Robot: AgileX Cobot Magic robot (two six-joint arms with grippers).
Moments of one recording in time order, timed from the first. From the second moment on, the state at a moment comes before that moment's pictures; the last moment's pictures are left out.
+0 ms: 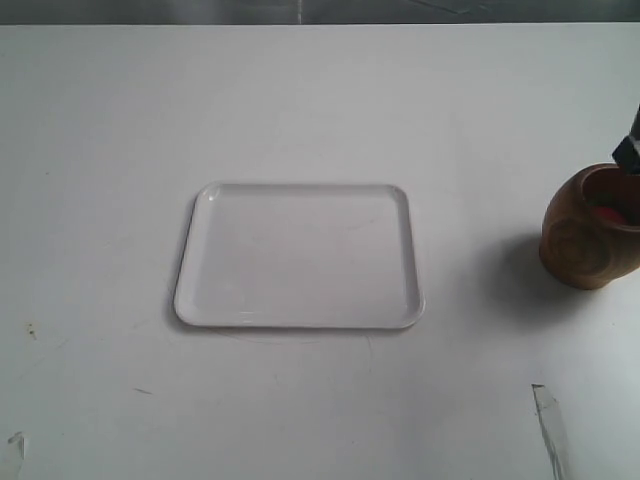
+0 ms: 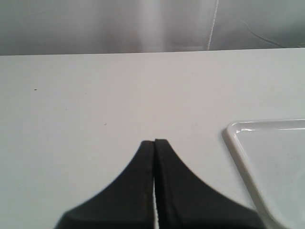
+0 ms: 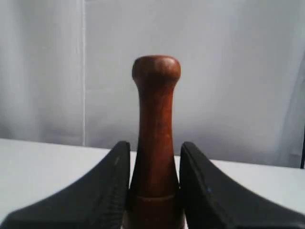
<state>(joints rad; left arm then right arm) 0.02 0.00 0.00 0.07 0.44 0.35 -0.02 1.34 -0.16 -0.36 -1.17 0.14</state>
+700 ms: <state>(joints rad) 0.02 0.00 0.00 0.07 0.44 0.35 -0.02 1.39 -0.16 -0.30 -1.20 0.10</state>
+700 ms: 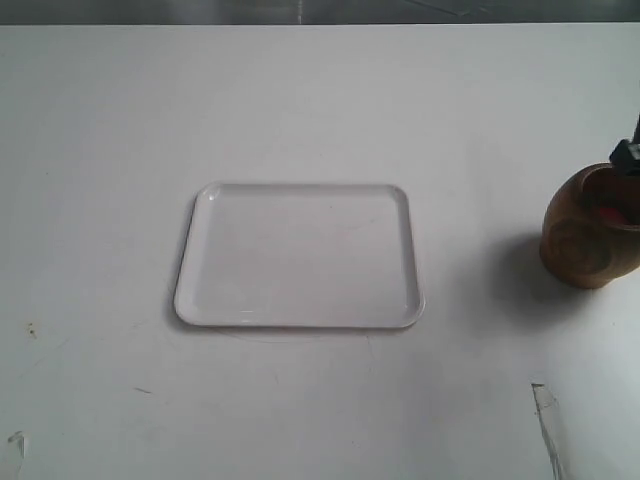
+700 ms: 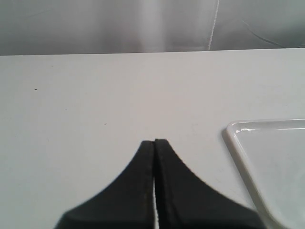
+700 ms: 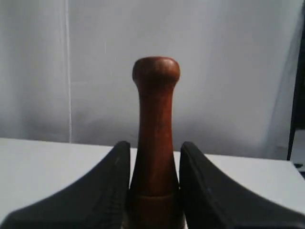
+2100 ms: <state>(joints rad) 0.02 0.00 0.00 0.07 0.44 0.35 -0.02 1.66 -0.16 -0.29 -1.25 0.14</state>
